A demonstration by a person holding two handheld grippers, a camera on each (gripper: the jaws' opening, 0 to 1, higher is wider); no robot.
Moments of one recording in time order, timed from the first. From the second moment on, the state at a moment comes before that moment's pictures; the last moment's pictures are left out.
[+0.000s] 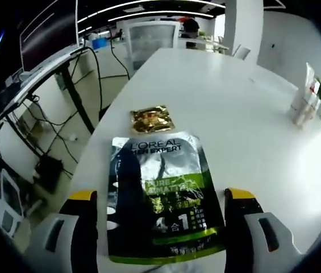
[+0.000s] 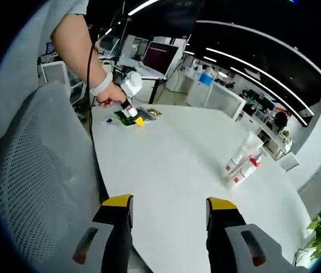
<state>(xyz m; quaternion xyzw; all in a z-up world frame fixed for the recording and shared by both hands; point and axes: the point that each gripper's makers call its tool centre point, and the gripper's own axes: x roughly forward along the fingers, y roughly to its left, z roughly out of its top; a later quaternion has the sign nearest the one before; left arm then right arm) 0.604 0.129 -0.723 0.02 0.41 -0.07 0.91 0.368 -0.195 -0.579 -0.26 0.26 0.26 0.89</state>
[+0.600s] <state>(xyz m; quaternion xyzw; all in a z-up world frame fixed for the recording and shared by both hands) 0.607 0.123 -0.717 0.04 0.41 -0.10 0.91 0.365 -0.193 -0.580 -0.28 0.26 0.27 0.88</state>
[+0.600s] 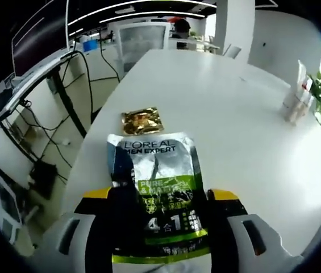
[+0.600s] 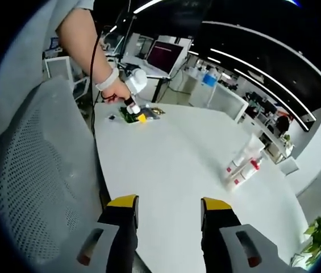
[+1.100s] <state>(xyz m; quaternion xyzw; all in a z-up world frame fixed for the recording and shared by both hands) 0.599 0.101 -0.712 -0.03 0.40 -0.13 0.91 0.363 -0.191 -0.580 -0.29 0.26 0.28 0.88</state>
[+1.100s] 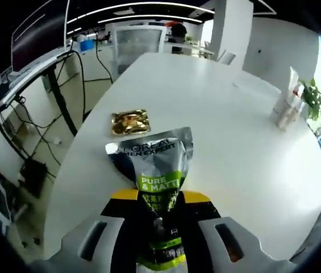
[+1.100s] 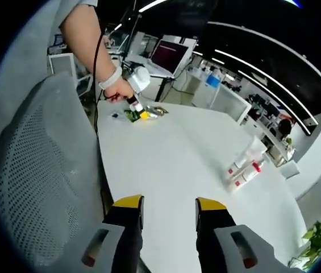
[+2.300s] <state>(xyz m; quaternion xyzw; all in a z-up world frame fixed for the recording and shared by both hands) 0.424 -0.095 -0.541 -0.07 0.23 -0.51 0.83 0.395 -0.134 -0.517 0.31 0.22 0.29 0.88</state>
